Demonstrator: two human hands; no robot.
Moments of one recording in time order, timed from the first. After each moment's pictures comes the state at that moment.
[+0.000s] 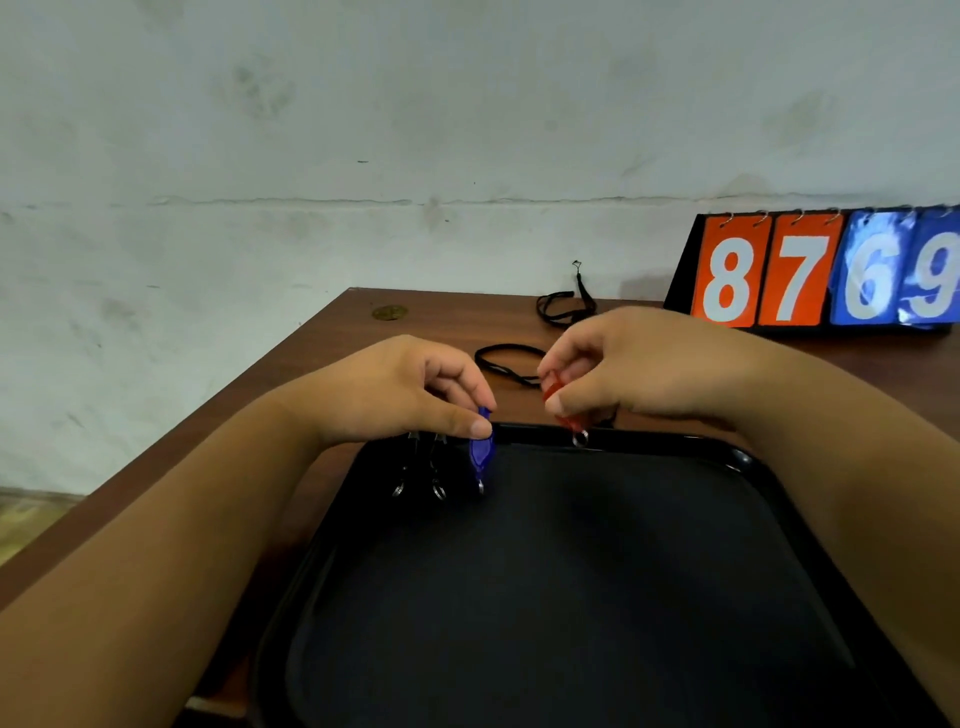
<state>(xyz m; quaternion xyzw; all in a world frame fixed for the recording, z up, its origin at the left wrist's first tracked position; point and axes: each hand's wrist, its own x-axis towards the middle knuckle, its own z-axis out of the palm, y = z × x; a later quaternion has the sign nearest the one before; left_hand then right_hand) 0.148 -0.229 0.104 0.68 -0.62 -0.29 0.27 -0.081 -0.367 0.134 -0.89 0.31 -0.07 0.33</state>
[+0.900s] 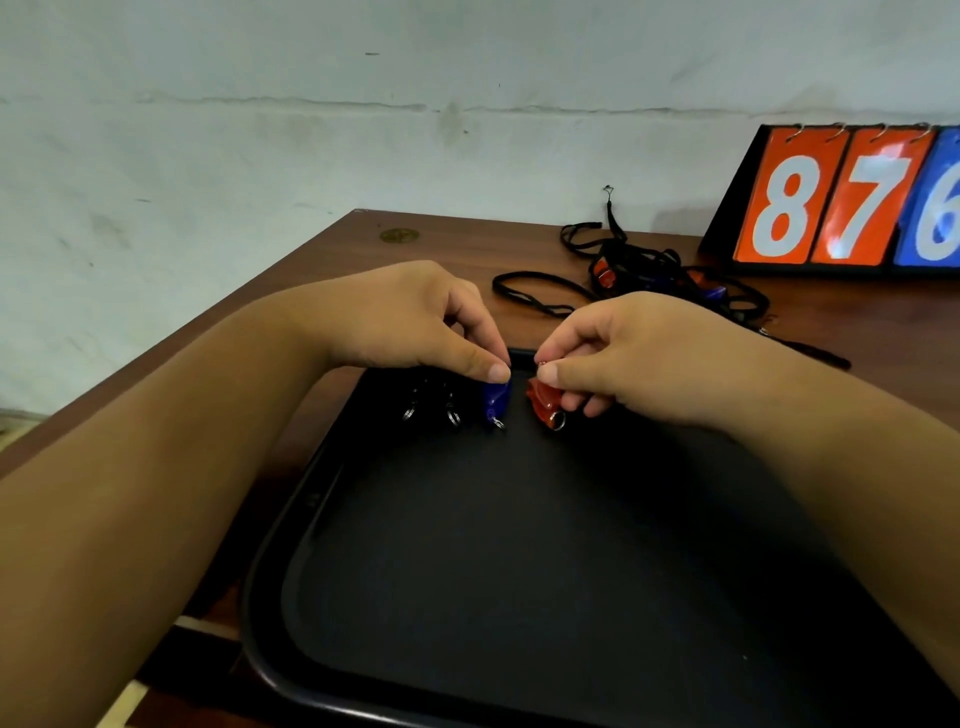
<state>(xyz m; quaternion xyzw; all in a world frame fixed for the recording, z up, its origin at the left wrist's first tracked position) 0.159 -0.237 0.086 0.69 -0.66 -0.22 0.19 -0.066 -0.342 0.080 -0.87 0.33 -0.07 0.36</state>
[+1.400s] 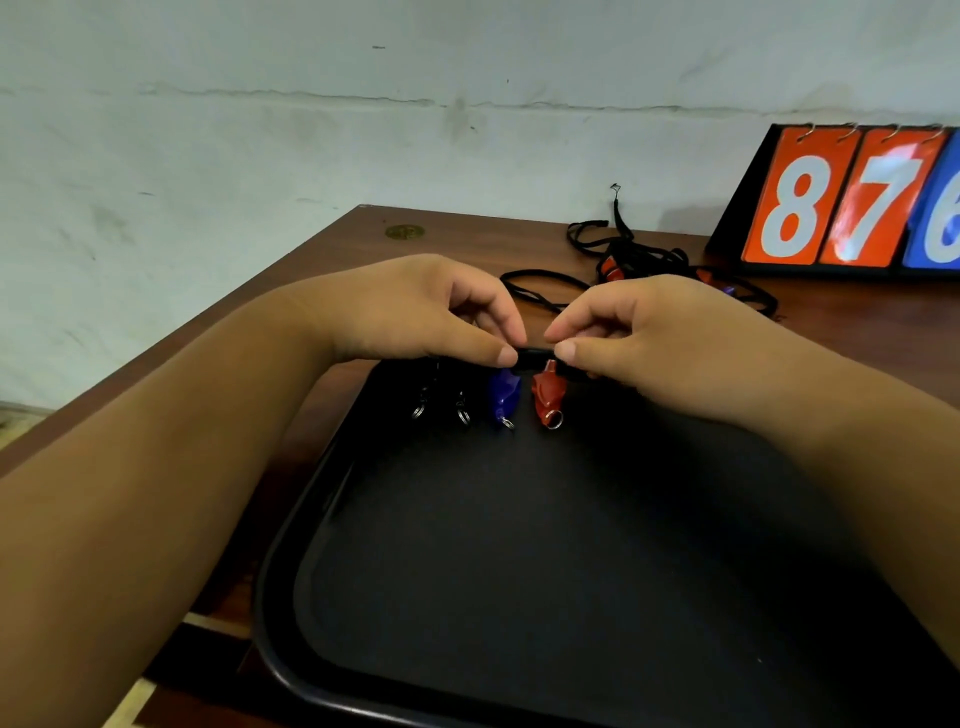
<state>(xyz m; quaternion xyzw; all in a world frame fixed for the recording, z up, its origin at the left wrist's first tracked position) 0.161 -0.235 0.088 0.67 -0.65 -0.28 0.24 -0.072 -0.350 0.082 -0.92 0.28 -0.12 0.26</state>
